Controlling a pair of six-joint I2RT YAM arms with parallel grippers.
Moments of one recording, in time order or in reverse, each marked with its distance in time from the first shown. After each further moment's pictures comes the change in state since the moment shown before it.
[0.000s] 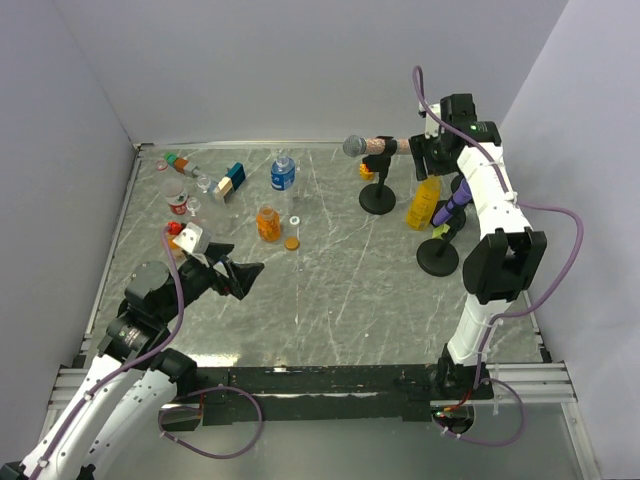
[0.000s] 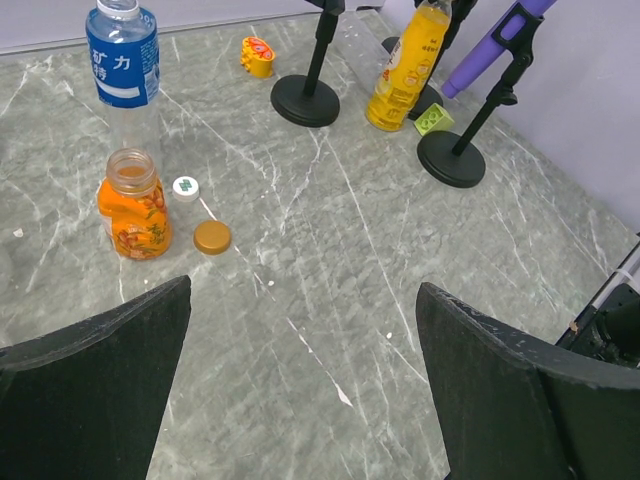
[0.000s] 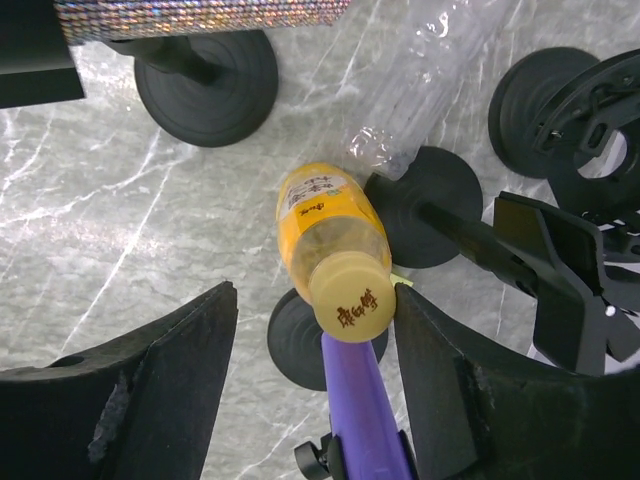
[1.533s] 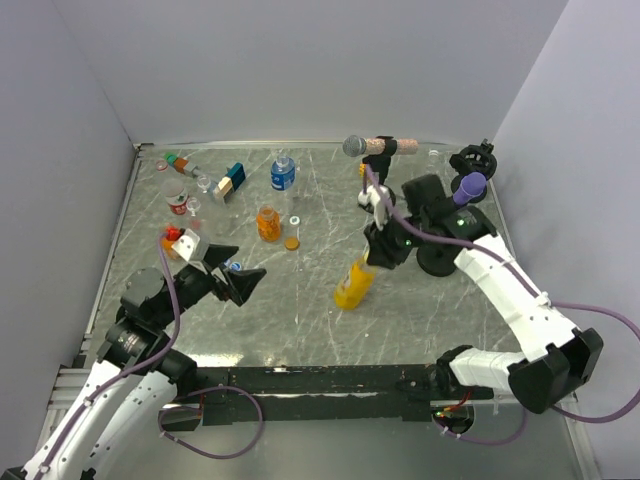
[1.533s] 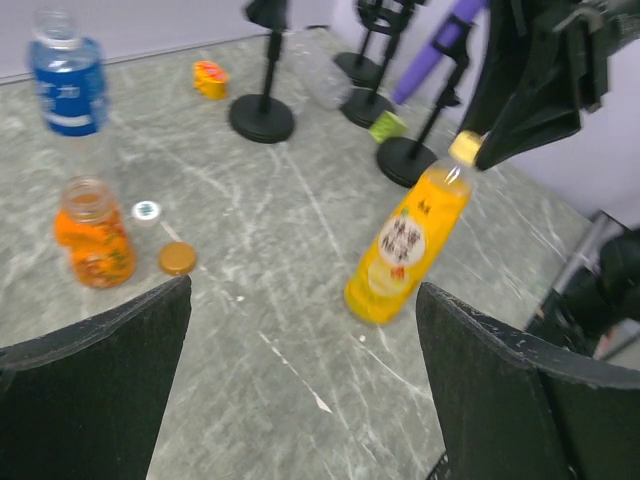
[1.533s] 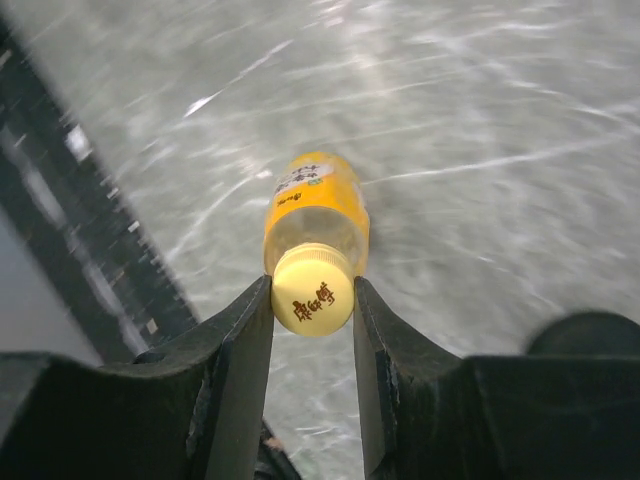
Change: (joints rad) left arm 0.000 -0.045 -0.026 0.042 0.068 -0.006; right arm 0.388 -0.658 -0.704 0.073 -0.422 -0.140
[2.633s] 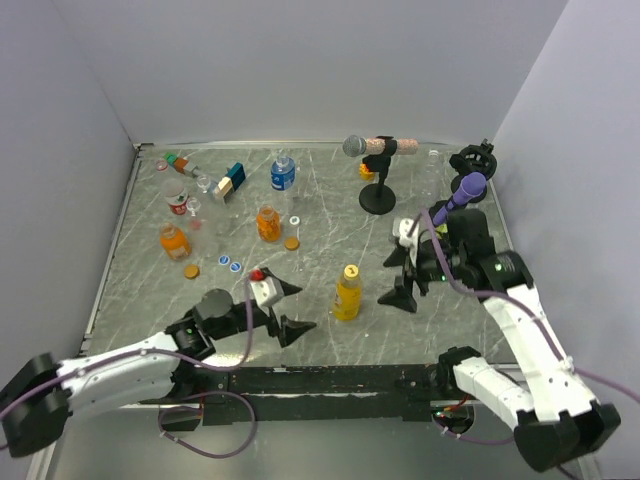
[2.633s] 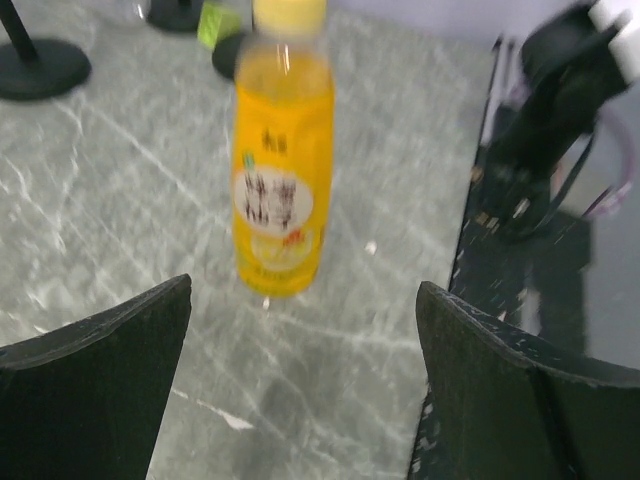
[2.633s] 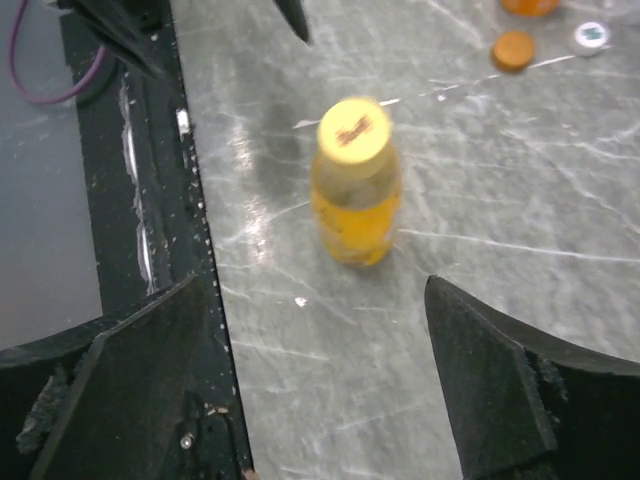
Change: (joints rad) left arm -0.459 0.329 -0.335 0.646 -0.012 0.144; right arm -0.158 -0.283 -0.216 -0.029 -0.439 -0.315
